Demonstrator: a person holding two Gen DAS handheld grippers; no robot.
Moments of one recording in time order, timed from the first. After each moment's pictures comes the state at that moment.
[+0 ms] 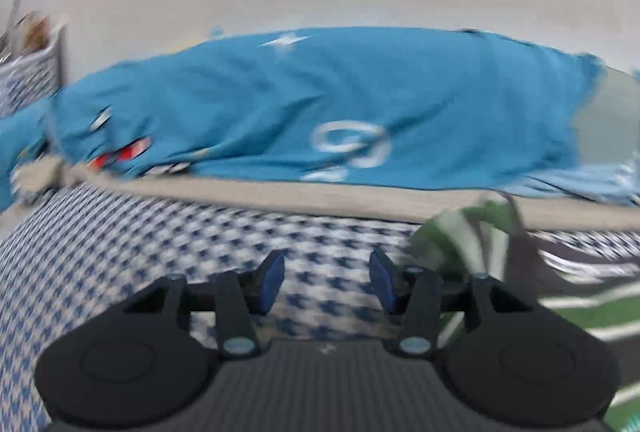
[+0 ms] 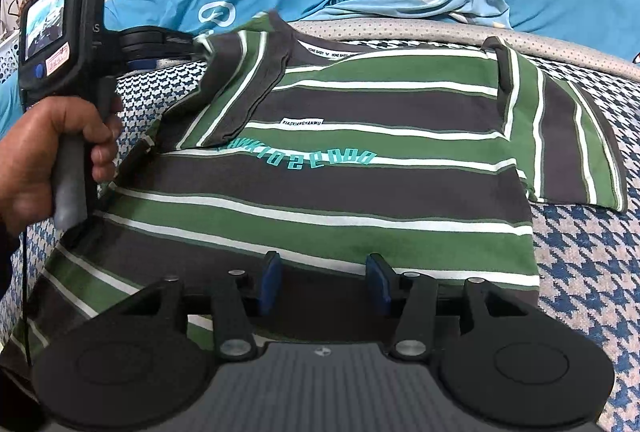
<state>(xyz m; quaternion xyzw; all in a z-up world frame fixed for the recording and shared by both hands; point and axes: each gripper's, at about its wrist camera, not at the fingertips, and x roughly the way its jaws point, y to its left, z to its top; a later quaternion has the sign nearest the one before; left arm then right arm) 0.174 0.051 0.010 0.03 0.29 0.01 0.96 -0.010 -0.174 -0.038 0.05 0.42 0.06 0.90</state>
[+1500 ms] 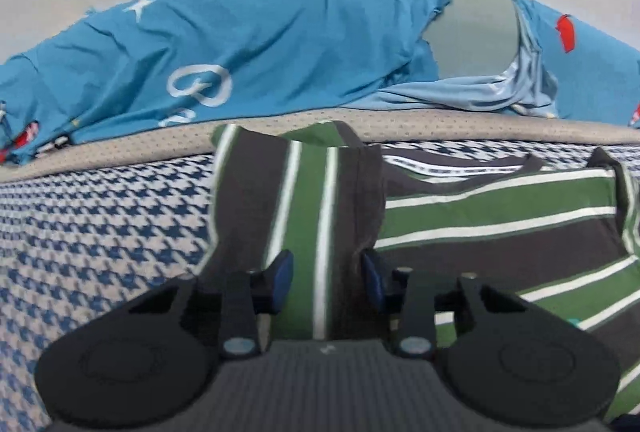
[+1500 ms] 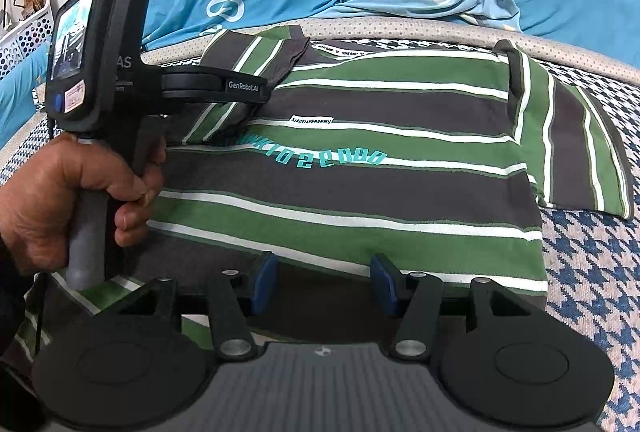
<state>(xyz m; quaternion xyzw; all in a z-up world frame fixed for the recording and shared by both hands) 0.129 -0.015 -0.024 0.07 0.33 -0.14 0.93 -0.009 -0.164 -0.036 0.04 0.42 0.07 0.90</state>
